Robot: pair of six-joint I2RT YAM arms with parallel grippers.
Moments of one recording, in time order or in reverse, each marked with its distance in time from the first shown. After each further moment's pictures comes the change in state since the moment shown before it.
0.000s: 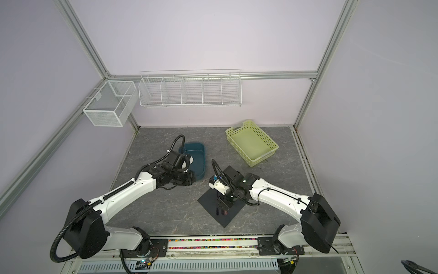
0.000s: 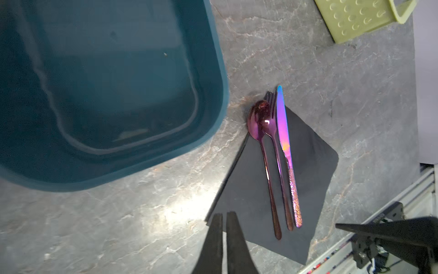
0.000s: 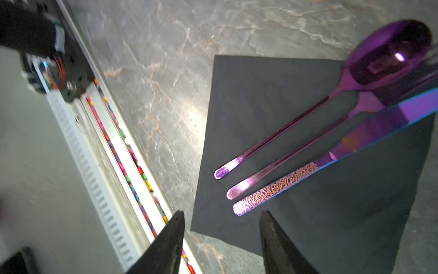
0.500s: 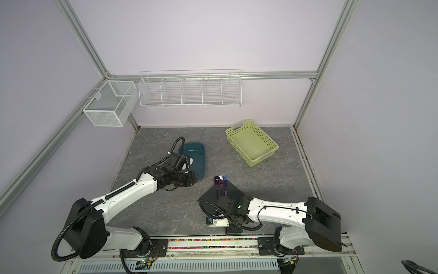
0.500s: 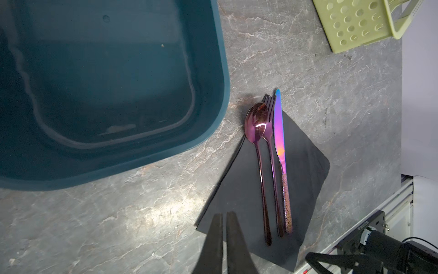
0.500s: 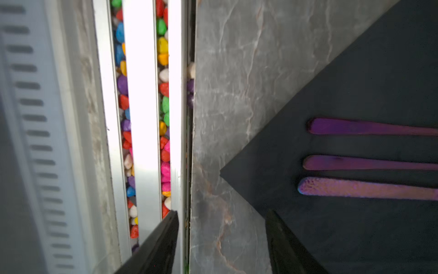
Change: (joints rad) left arm -0.001 0.000 -0.036 0.050 0.011 -0.071; right arm 0.317 -0.039 -0.210 -0.031 0.233 -0.379
